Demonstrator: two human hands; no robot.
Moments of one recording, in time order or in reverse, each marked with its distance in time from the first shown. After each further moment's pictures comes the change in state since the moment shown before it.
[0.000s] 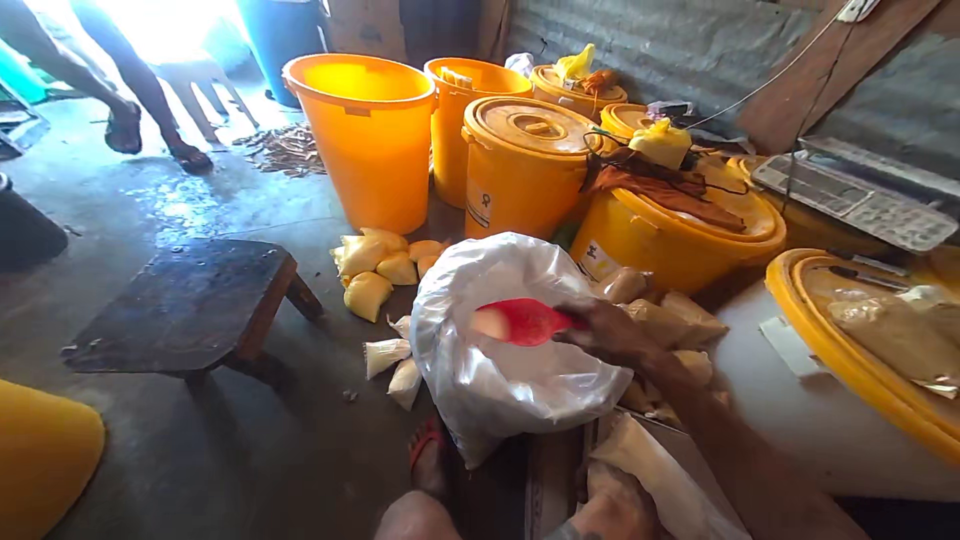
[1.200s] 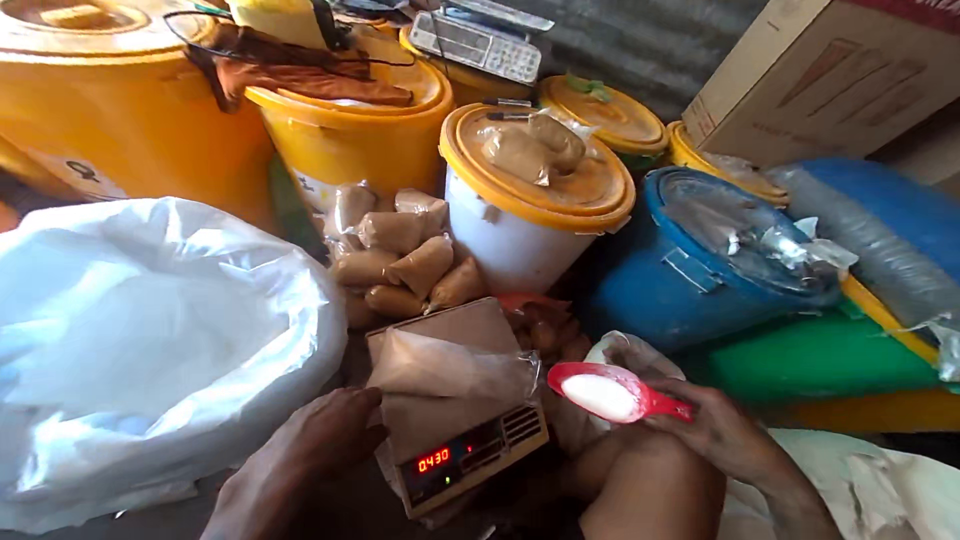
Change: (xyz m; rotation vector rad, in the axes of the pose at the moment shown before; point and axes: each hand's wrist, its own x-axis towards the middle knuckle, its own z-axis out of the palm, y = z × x) left_hand 0.040 -0.043 0.007 0.214 0.108 0.015; right_hand -0.542 0.066 0.077 0.213 0.539 0.847
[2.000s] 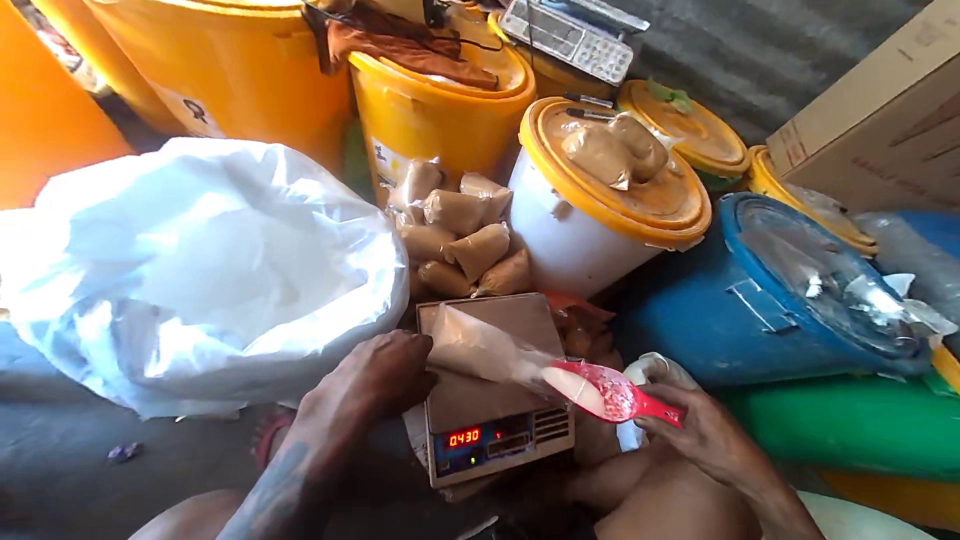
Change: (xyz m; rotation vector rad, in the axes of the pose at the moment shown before) left_hand -0.004 -0.001 -0.022 -0.048 0.078 -0.008; right_hand 0.045 -0.035 0.039 -0.050 -0.128 -0.053
